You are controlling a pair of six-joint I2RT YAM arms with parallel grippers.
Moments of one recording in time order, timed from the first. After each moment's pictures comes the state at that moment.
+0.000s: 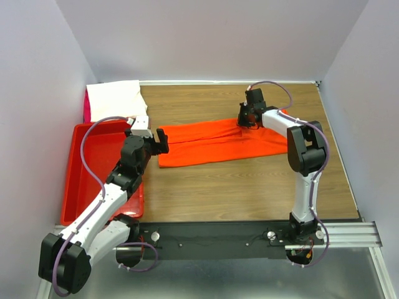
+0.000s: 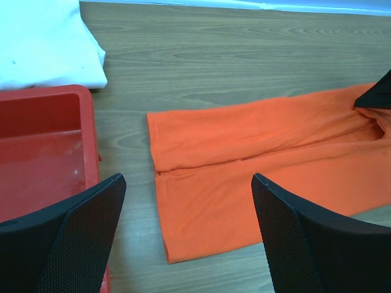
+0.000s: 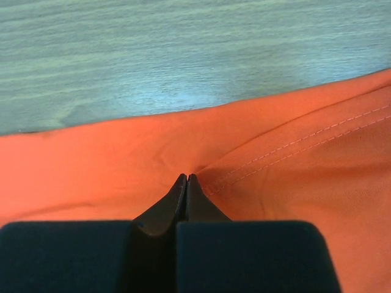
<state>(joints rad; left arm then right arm) -0.39 0.89 0.55 0.11 -0.21 -0.21 0.31 2.11 1.50 -0.23 -0.03 0.38</state>
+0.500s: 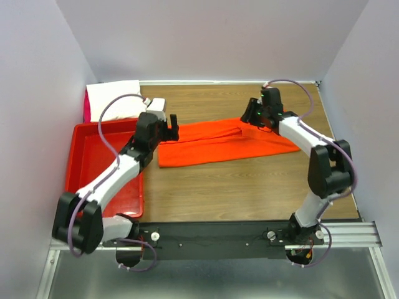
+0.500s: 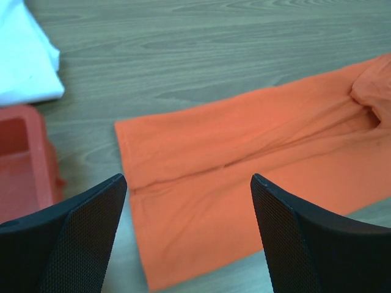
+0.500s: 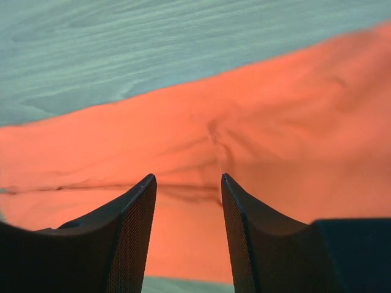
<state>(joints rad) -0.39 1.17 0.74 0.09 -0.12 -0.20 0.29 1.82 1.31 -0.21 -0.04 0.44</state>
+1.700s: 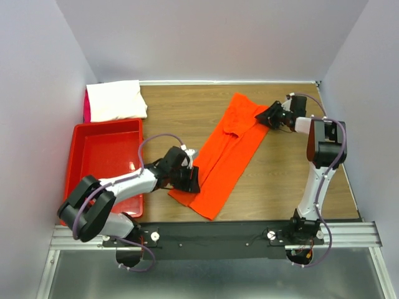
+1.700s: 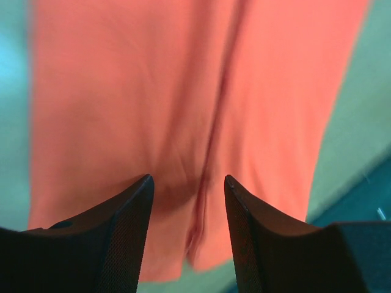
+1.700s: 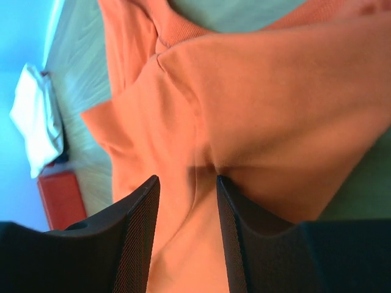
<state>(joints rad) -0.63 1.39 0.62 -0.17 0.30 -0.41 -0.10 2.14 1.29 0.14 -0.60 0.69</state>
